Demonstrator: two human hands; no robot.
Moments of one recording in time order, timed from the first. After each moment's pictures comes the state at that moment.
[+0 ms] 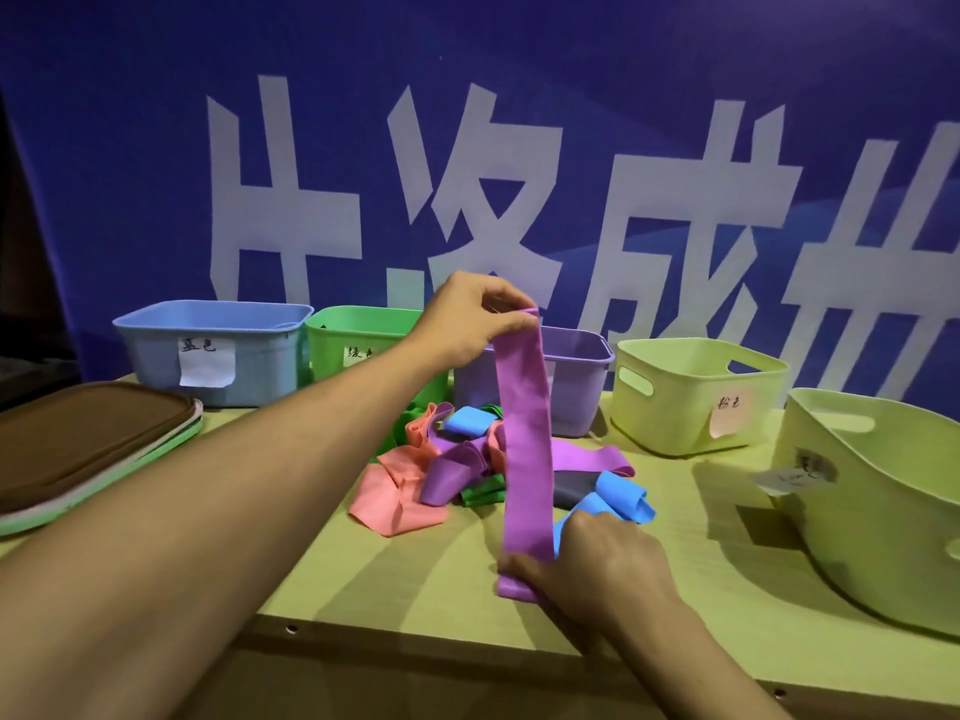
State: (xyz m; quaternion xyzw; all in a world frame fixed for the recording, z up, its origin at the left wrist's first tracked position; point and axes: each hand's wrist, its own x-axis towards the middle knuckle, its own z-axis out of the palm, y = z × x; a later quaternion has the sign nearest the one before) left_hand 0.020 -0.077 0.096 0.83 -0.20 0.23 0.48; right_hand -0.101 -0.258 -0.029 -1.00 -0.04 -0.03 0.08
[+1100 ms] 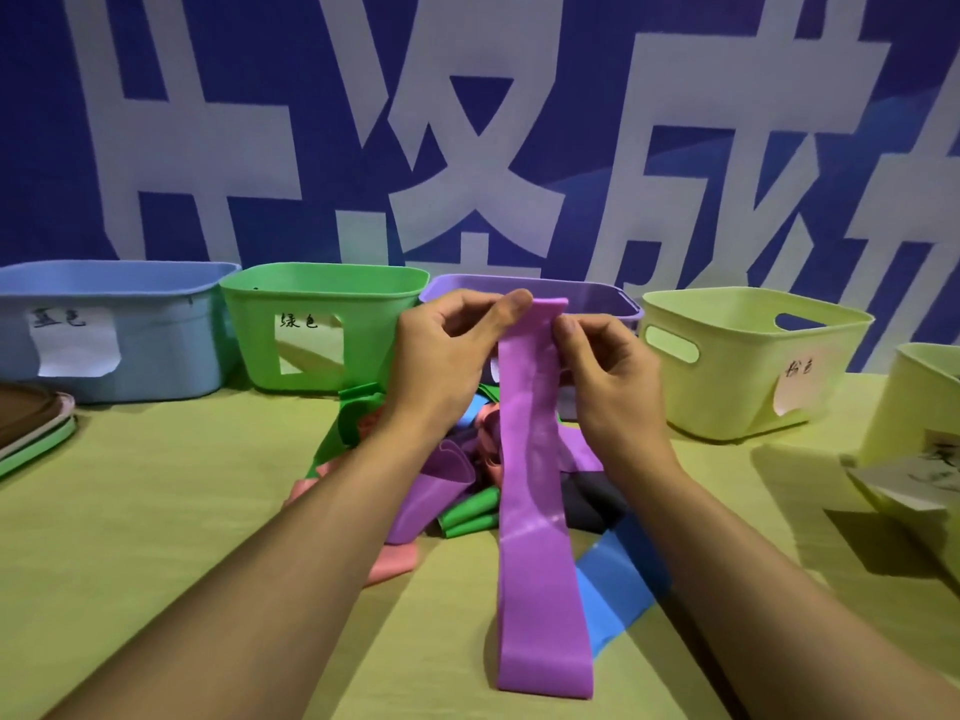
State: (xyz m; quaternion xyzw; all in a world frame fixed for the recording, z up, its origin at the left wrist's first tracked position) left_hand 0.073 -0.100 -0.005 0.67 -0.15 0.31 0.66; right_hand 0.084 -0.248 -0.027 -0.66 -0.19 -0.27 0.68
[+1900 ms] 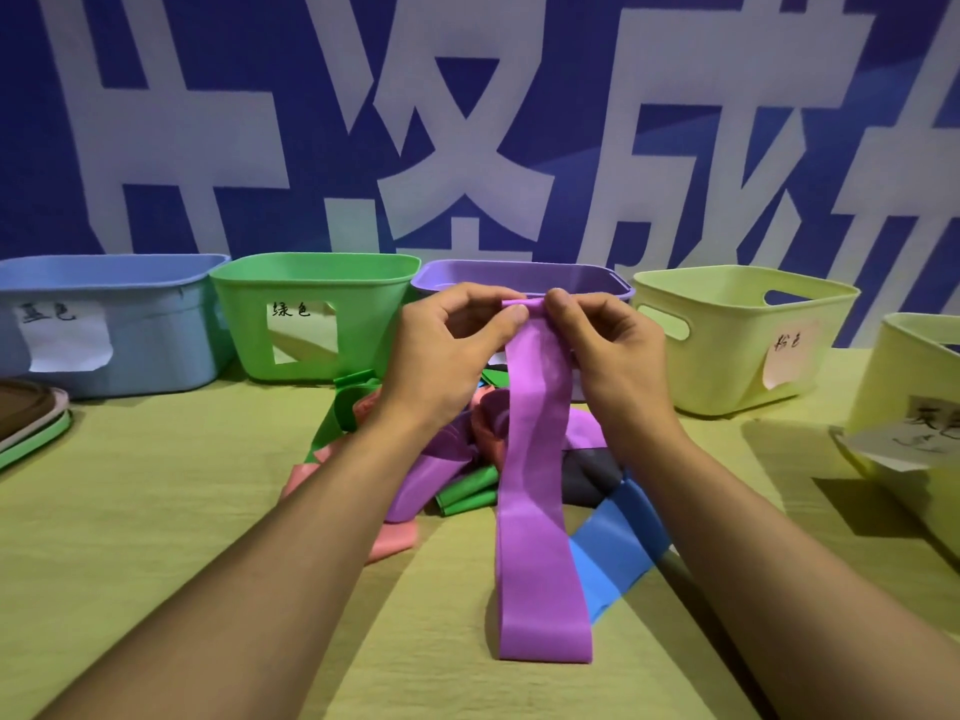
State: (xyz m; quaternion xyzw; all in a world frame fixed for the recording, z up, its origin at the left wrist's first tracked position) left_hand 0.066 -0.099 -0.014 0.67 -0.20 0.27 0.65; right_hand 0.079 -0.254 -0.022 -0.64 -0.18 -0.24 0.71
